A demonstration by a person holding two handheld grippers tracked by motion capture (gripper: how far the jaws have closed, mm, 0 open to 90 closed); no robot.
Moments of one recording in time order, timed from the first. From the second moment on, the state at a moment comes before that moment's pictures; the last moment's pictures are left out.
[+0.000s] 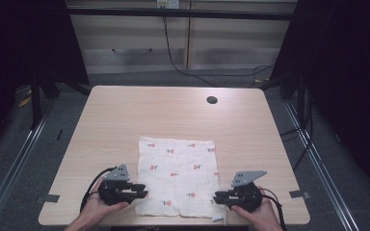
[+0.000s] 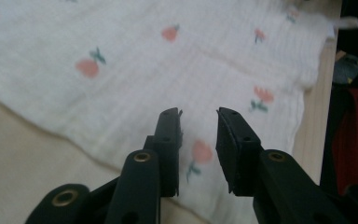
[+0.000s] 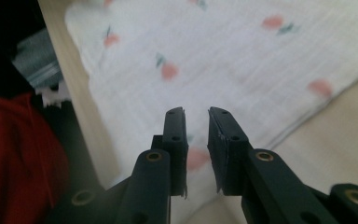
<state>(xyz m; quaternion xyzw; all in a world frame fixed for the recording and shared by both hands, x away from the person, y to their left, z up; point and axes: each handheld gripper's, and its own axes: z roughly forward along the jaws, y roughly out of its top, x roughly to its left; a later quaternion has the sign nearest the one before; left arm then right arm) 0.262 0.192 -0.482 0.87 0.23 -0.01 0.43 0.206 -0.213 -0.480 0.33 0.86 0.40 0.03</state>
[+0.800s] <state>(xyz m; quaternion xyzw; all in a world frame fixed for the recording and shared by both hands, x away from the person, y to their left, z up) 0.329 0.177 -0.505 0.86 0.29 0.02 0.41 0.378 -0.221 -0.490 0.42 0.81 0.39 0.10</state>
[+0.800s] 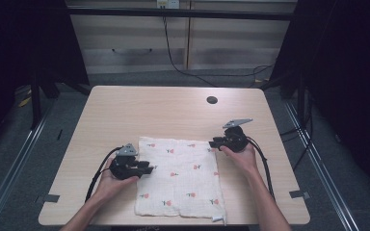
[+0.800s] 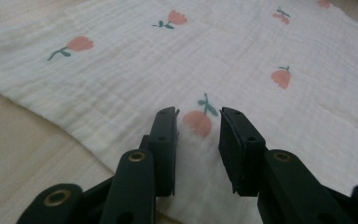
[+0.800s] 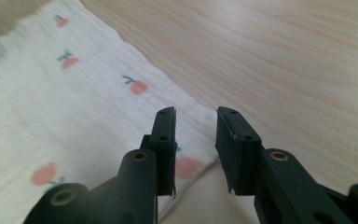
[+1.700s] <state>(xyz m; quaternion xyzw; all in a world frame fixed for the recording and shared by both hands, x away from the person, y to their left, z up) 0.326 0.182 -0.505 0.86 0.28 0.02 0.42 0.393 -0.226 -0.501 0.43 0.81 0.40 0.09</state>
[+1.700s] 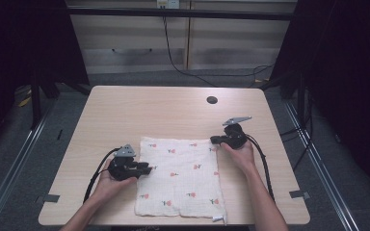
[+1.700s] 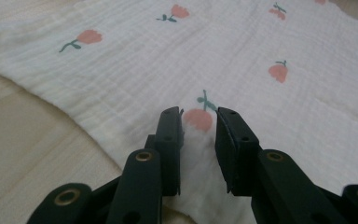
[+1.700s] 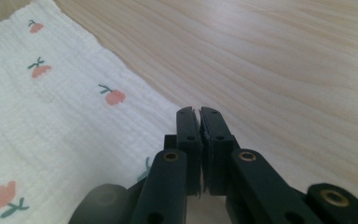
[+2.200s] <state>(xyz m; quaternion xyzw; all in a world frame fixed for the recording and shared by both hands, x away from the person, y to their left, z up) 0.341 0.201 -0.478 0.84 0.32 0.02 0.44 0.384 -0.226 -0.496 0.42 0.81 0.40 0.10</state>
